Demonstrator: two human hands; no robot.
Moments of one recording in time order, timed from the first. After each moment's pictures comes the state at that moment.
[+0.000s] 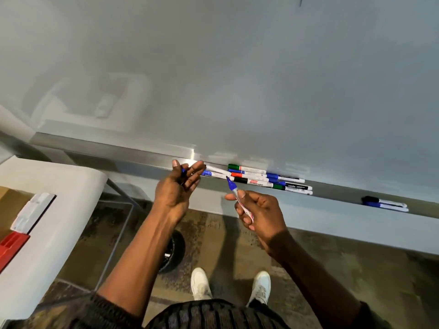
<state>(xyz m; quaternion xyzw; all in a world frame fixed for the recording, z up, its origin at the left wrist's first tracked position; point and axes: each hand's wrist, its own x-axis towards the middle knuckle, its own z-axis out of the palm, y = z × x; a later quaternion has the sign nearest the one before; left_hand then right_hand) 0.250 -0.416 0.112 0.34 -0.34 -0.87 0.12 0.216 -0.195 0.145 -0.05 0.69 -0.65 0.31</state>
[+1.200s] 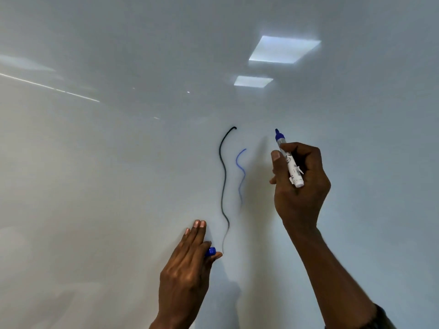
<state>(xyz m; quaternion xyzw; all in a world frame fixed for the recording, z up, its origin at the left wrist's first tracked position) 0.094 -0.395 0.362 -0.12 -0.77 -0.11 0.62 0.038 -0.200 0.540 -0.29 0.53 -0.58 -0.55</state>
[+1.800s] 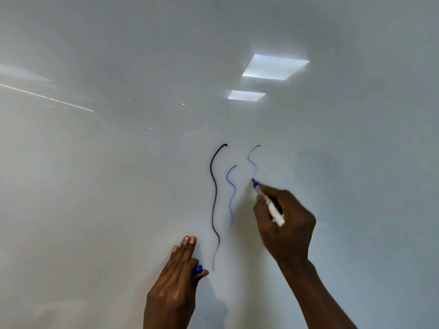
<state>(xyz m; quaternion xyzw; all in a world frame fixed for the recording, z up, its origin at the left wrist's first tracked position) 0.086 -0.398 0.363 -0.13 -0.76 -0.10 0.63 0.033 -0.184 0.508 -0.28 0.60 -0.42 -0.63</state>
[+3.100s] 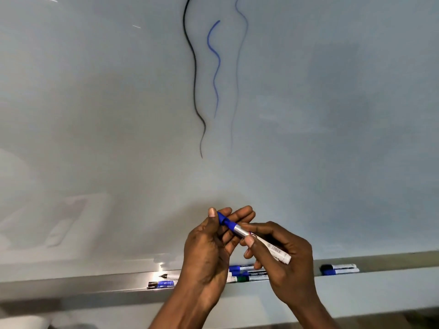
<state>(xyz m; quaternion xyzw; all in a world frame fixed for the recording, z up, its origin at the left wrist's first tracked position) 0.191 -0.261 0.336 0.14 -0.37 -0.91 0.06 0.175 -0.117 0.305 -0.25 0.71 -0.65 -0.14</state>
